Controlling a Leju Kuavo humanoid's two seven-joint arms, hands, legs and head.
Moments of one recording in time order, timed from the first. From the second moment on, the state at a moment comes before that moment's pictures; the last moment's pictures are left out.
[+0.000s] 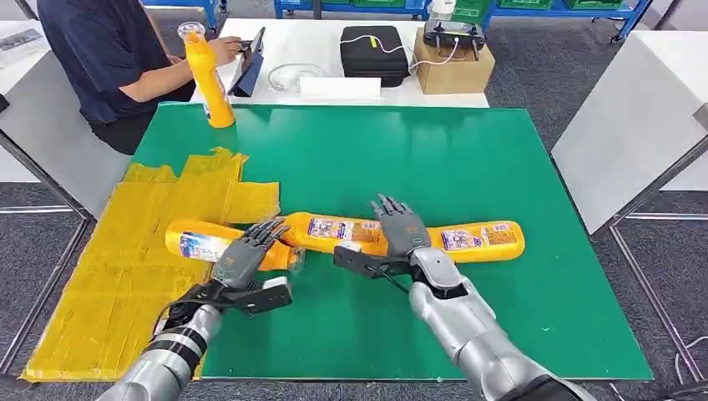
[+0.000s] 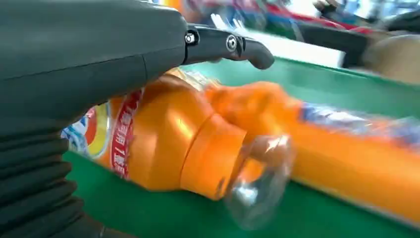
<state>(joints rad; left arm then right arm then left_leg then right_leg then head) -0.37 -0.08 -0.10 -0.55 -0.96 0.09 -0.69 -0.60 0.13 0.53 -0.54 1.13 -0.18 -0.04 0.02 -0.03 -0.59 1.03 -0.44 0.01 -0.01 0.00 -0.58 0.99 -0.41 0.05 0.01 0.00</state>
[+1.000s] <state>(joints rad) -0.03 0.12 -0.34 -1.52 -0.03 -0.69 -0.70 -0.65 0.19 0.57 -0.36 1.17 -0.13 0.08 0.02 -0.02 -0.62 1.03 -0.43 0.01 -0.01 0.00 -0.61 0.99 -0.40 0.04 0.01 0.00</state>
